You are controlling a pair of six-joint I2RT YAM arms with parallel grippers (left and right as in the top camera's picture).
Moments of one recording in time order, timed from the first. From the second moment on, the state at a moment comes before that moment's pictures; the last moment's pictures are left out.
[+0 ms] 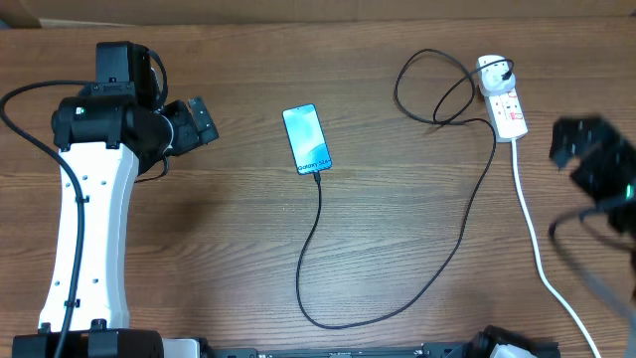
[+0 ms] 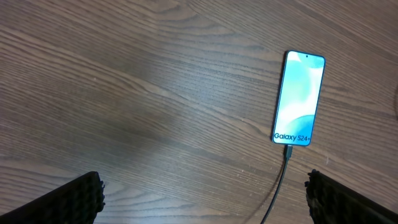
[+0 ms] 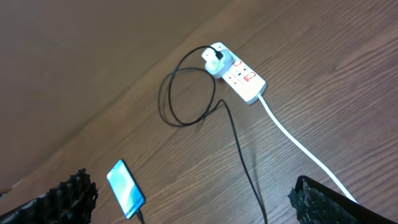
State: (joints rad) left arm 0.04 1.55 1.59 -1.21 0.08 -0.41; right arm -0.35 1.02 1.55 -1.22 -0.21 0.44
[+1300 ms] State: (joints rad) left arm 0.04 1.55 1.59 -1.21 0.08 -0.41; right arm -0.35 0.83 1.41 -1.45 -0.31 0.44
